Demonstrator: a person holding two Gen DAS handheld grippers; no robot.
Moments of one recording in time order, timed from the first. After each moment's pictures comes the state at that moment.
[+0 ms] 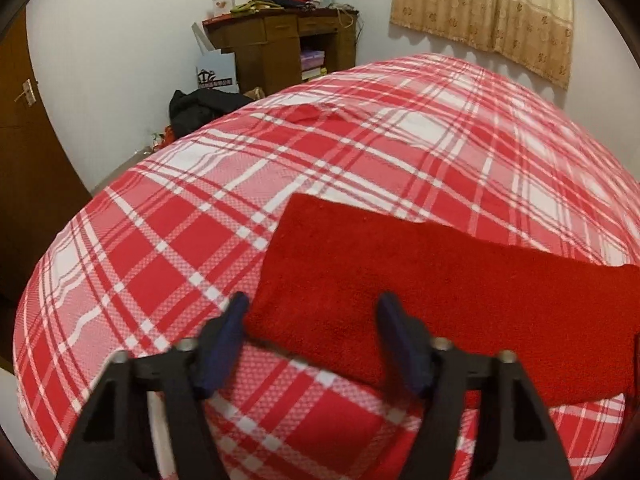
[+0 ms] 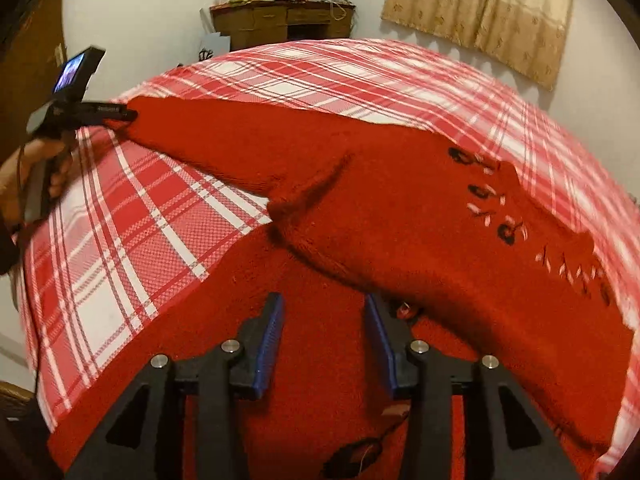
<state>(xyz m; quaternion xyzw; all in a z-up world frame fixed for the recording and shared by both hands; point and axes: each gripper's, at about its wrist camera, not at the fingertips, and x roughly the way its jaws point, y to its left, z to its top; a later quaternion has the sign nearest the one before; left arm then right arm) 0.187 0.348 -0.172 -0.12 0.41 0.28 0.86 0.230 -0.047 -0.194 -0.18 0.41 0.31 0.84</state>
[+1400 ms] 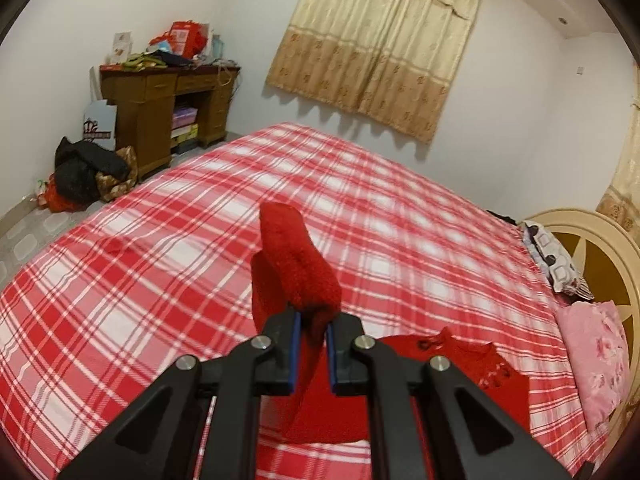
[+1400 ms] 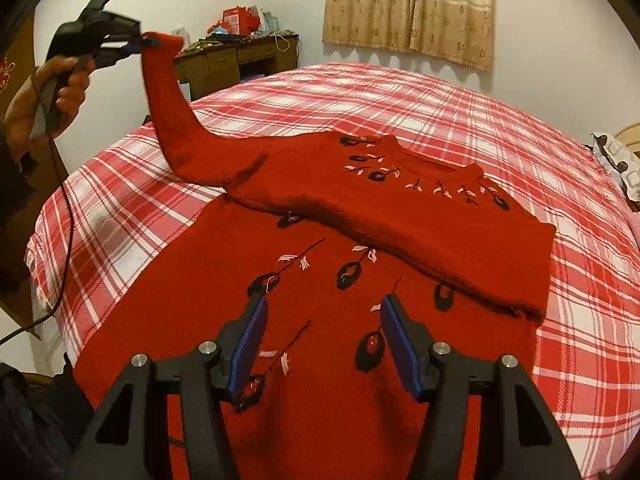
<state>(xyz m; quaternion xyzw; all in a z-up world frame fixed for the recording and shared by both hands) 0.216 0.209 0.002 -0.19 0.29 0.06 0.94 0.159 -0.180 -0.143 -0.11 0.38 0.26 0.88</state>
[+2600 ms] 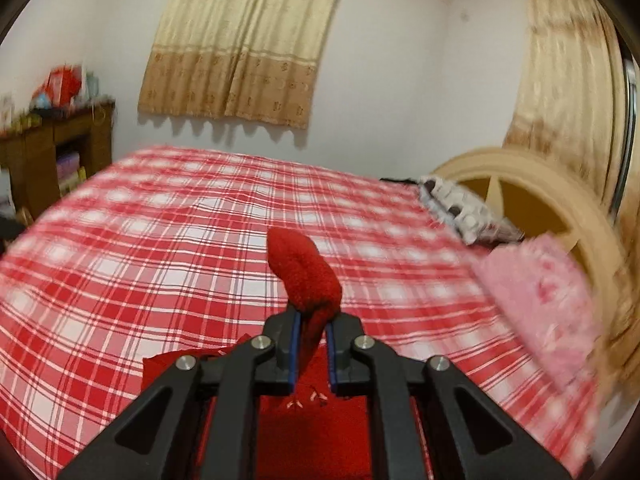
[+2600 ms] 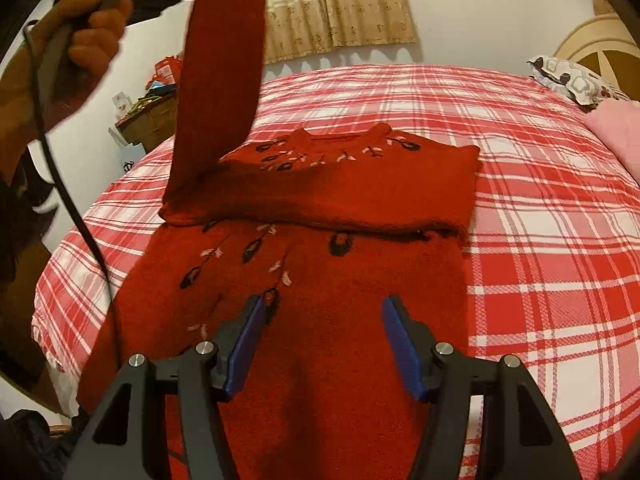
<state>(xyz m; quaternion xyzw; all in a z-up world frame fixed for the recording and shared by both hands) 0.273 -0.062 0.023 -0.09 0.27 -0.10 0.95 0.159 -0.276 -0.168 0.03 0.39 0.19 0.90</state>
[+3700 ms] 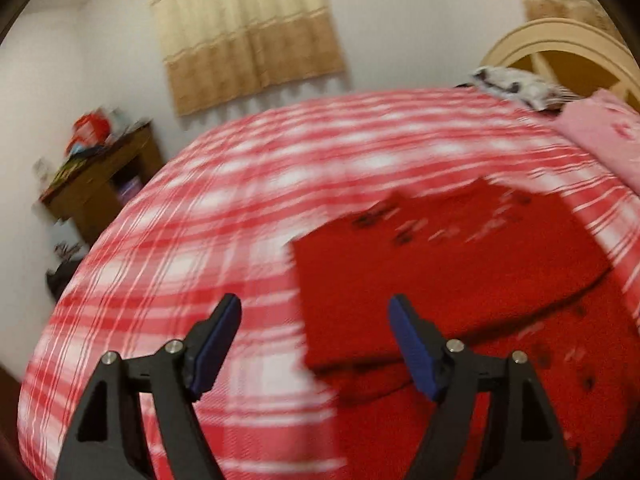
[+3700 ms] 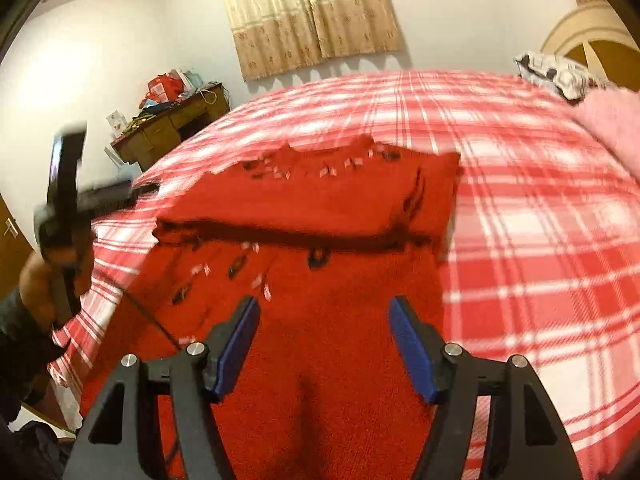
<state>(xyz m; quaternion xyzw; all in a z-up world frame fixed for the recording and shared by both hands) 0.207 0.038 -0.104 0.09 0.34 0.02 0.94 0.163 -0.295 -0.158 0.05 0.37 0.18 0.91</state>
